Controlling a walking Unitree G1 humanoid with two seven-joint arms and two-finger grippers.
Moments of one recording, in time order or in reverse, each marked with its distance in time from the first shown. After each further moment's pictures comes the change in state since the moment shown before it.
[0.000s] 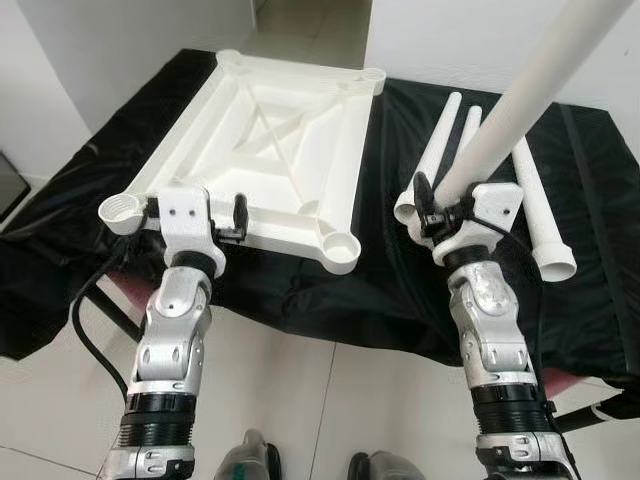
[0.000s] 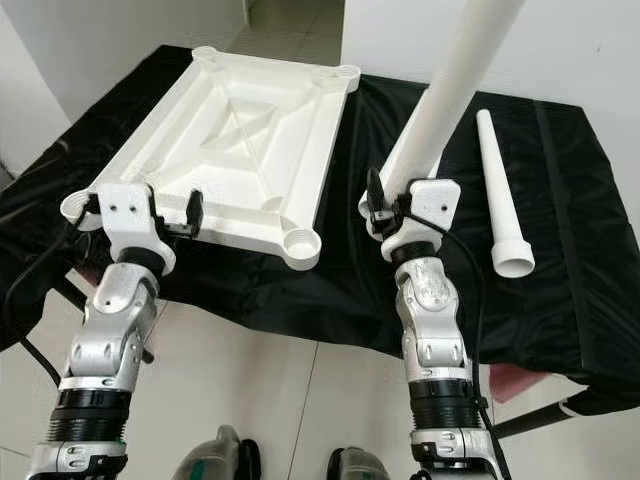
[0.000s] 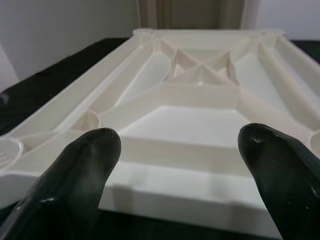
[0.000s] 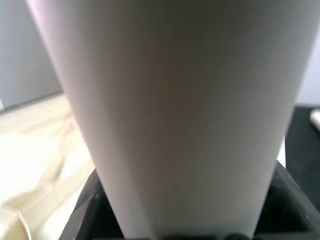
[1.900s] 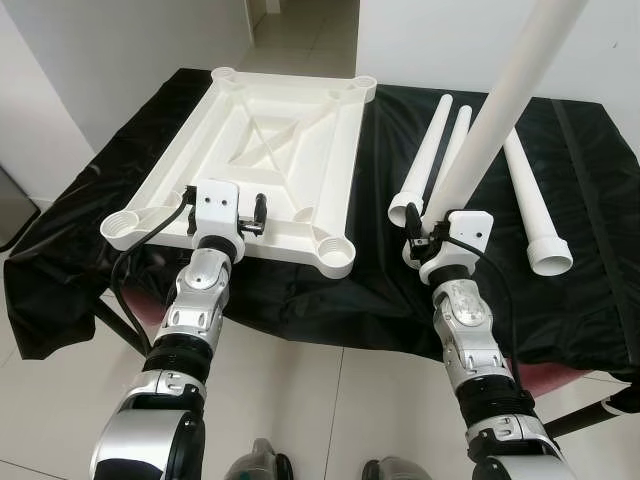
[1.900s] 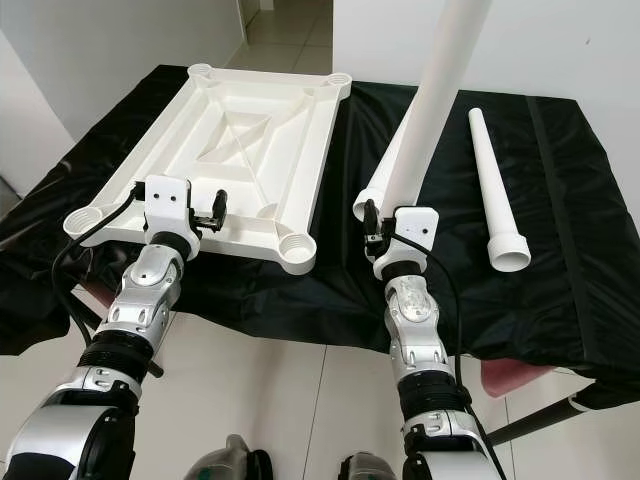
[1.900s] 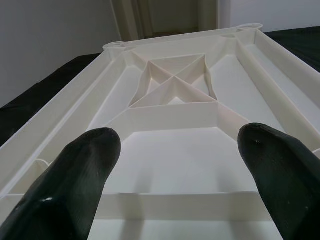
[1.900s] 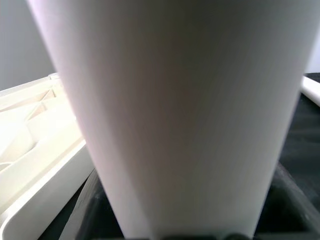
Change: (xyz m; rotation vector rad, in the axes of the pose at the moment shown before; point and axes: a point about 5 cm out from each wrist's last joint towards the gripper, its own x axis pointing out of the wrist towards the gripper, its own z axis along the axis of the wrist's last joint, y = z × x) left arm 0.046 -0.010 -0.015 0.054 -0.001 -0.062; right arm 0.005 0.007 -0.035 -0.010 0.056 -0.039
